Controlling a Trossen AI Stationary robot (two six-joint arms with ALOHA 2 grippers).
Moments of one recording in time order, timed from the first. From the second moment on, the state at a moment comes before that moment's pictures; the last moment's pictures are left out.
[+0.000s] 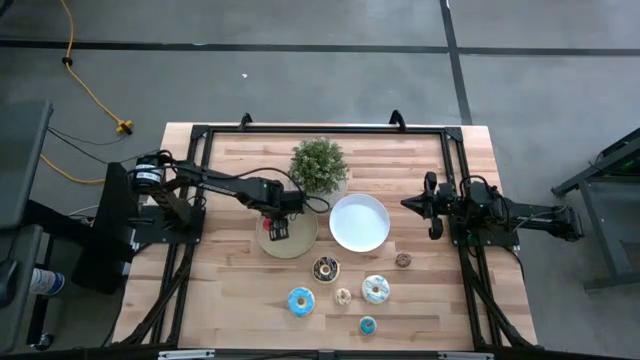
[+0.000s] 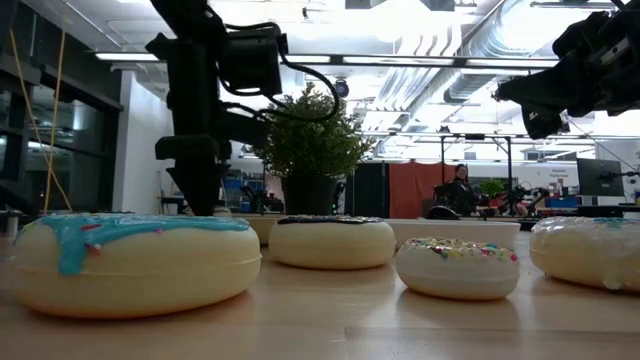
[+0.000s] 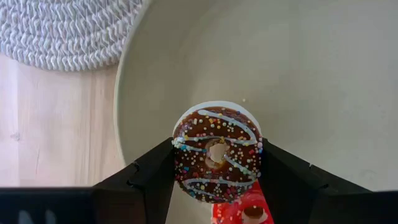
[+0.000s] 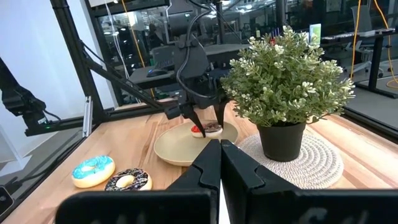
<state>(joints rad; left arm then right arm) 0.03 1.69 1.02 -0.70 -0.16 -0.14 -0.12 0.03 0.01 0.04 -0.06 0.17</state>
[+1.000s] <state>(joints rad) -0.01 1.69 1.04 -0.71 -0.23 -0.13 -0.12 0.03 0.01 0.04 -0.06 0.17</state>
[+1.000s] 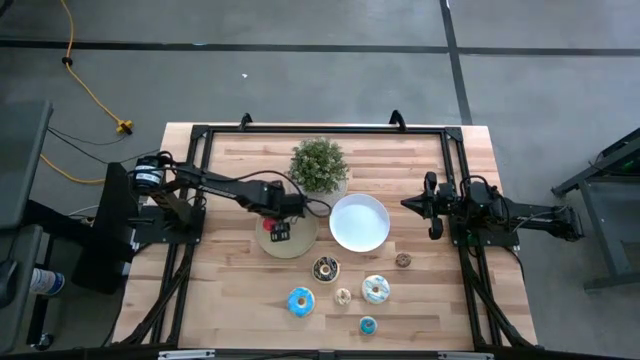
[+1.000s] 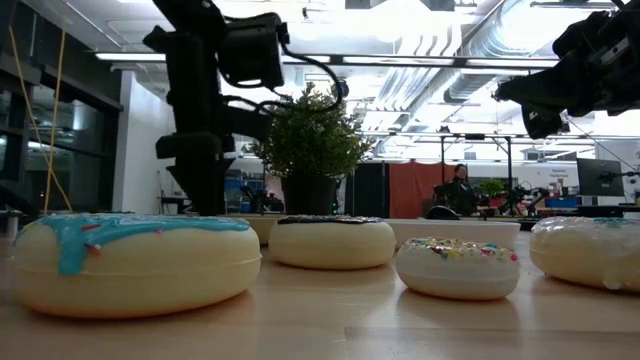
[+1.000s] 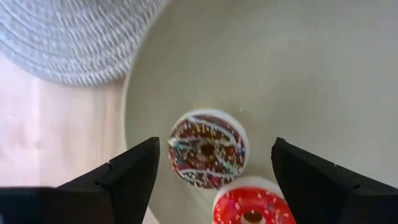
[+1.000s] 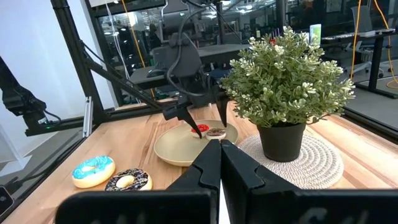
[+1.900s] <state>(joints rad) -0.27 1.49 1.13 -0.73 -0.08 -0.47 -0.12 0.04 0.01 0.04 -0.06 0.17</state>
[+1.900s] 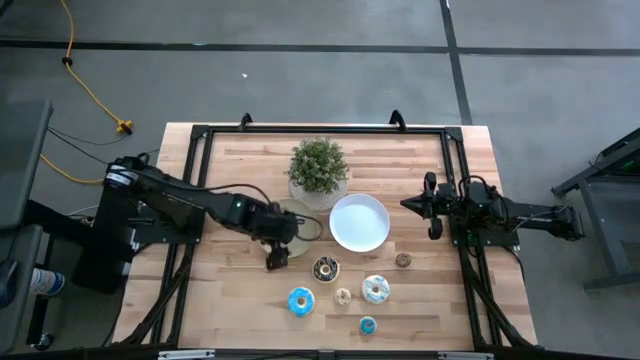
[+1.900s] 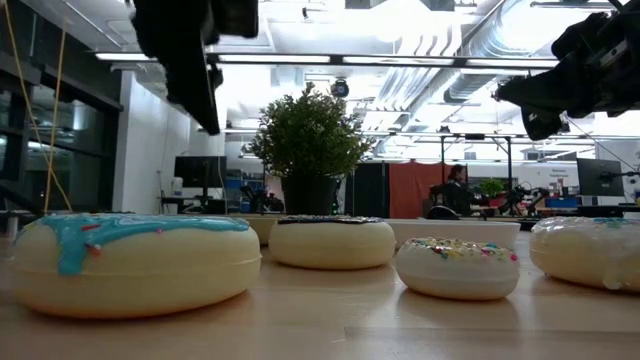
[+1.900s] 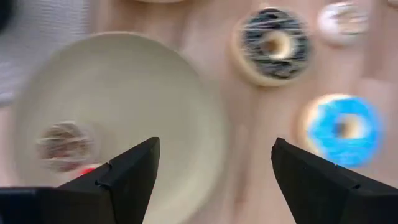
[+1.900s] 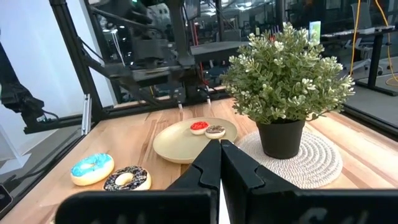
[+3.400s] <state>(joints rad) -0.39 2.34 2.27 -1.14 0.06 0.33 -0.12 0.06 0.01 0.04 -0.06 0.17</state>
